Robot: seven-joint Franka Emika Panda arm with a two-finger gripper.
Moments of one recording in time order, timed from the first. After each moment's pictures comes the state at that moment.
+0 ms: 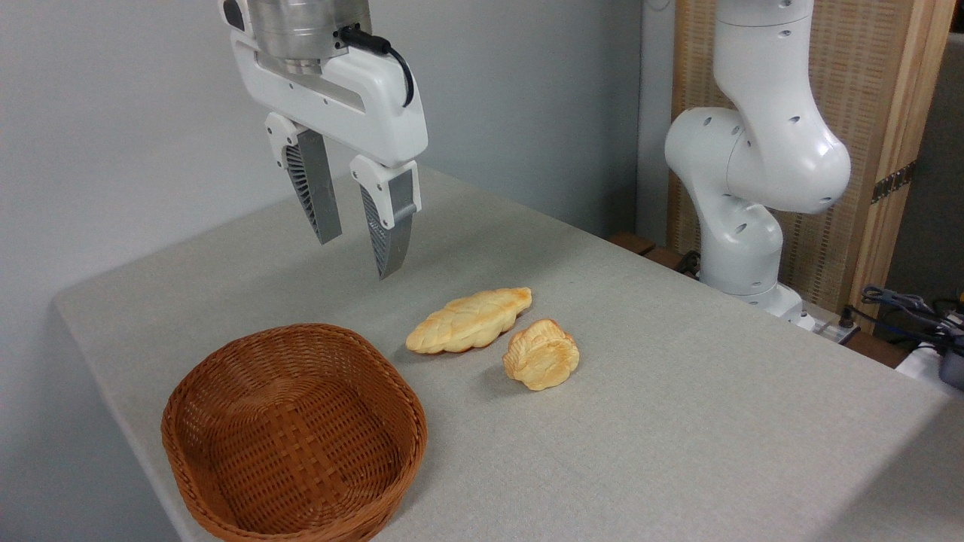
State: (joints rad) arm 0.02 0.05 -0.05 -1.51 -0.14 1.57 0.61
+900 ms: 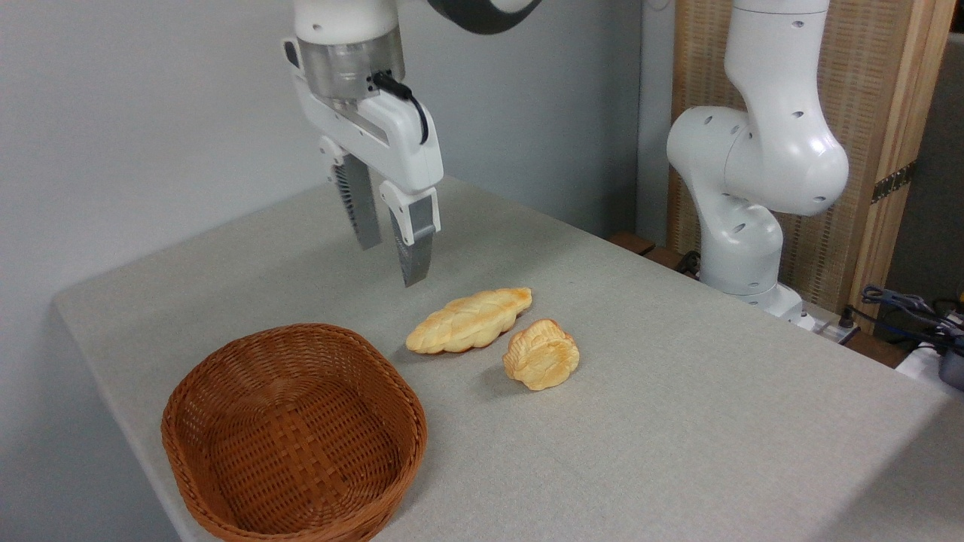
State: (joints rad) arm -0.07 -0.13 -0.08 -1.87 -0.14 1.73 0.72
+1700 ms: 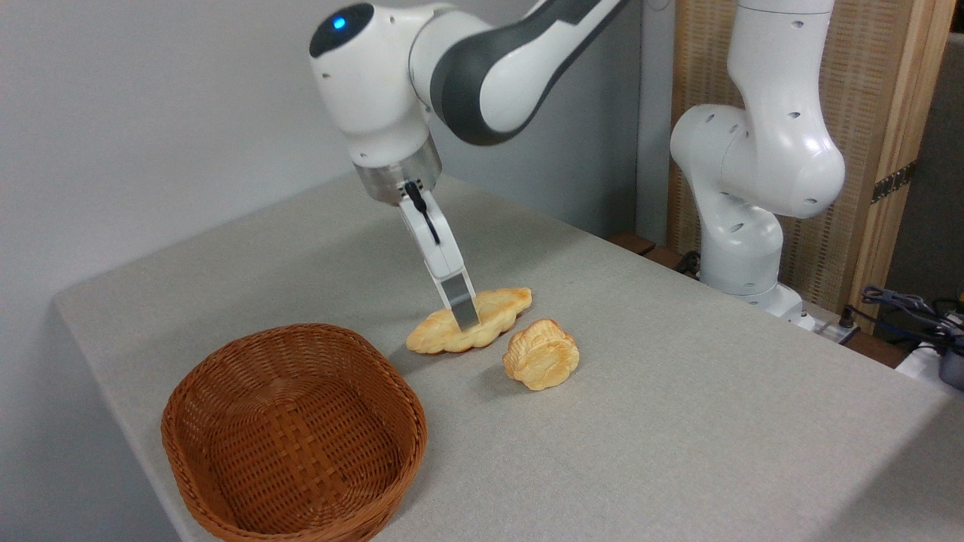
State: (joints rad) arm -0.17 -0.14 -0.08 -2.19 -0.14 1.84 0.94
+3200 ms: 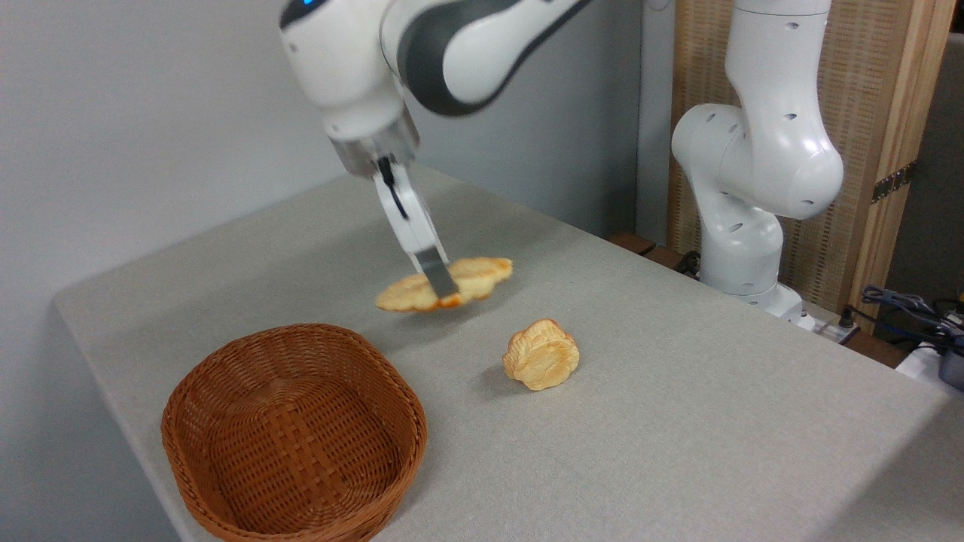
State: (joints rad) arm -0.20 -0.11 -0.07 -2.01 -0.11 1.71 0.97
